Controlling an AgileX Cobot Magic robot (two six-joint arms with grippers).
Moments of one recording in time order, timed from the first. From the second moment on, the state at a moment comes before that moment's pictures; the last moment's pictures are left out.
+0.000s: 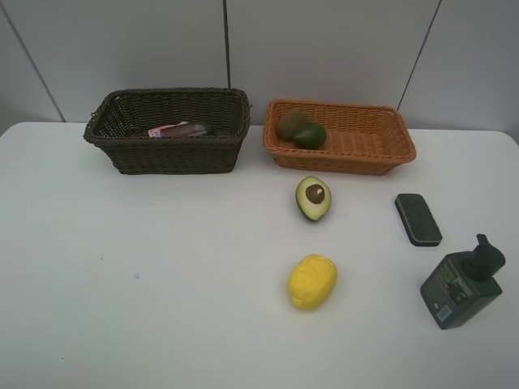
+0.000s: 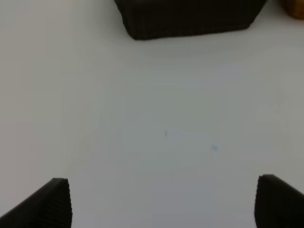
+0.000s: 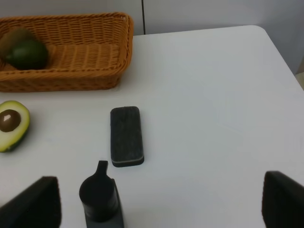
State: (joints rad) left arm -0.08 -0.01 -0.52 -0.05 1.10 0.02; right arm 0.03 0.00 -0.50 -0.15 1.06 0.11
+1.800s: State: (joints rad) left arm -0.08 -0.01 -0.51 -0.05 1.07 0.02; right arm 0.03 0.75 -0.70 -0.17 1.00 0.11
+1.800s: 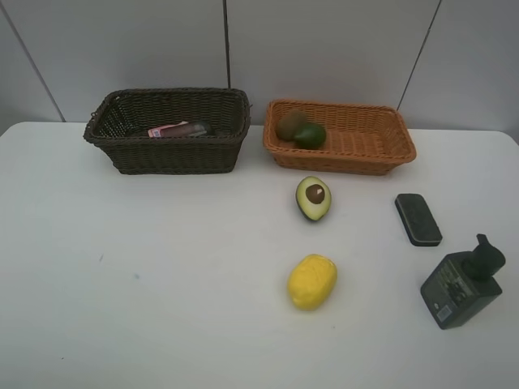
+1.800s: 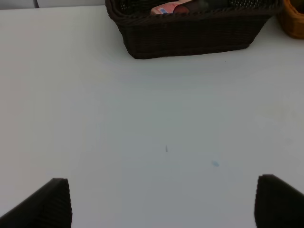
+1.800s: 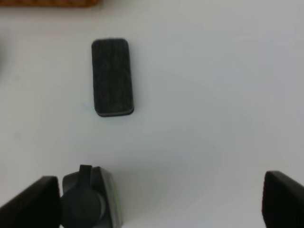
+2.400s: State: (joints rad) left arm -0.08 -0.01 -0.51 -0.05 1.06 0.02; right arm 0.03 1.54 -0.86 0.19 0.91 -0.12
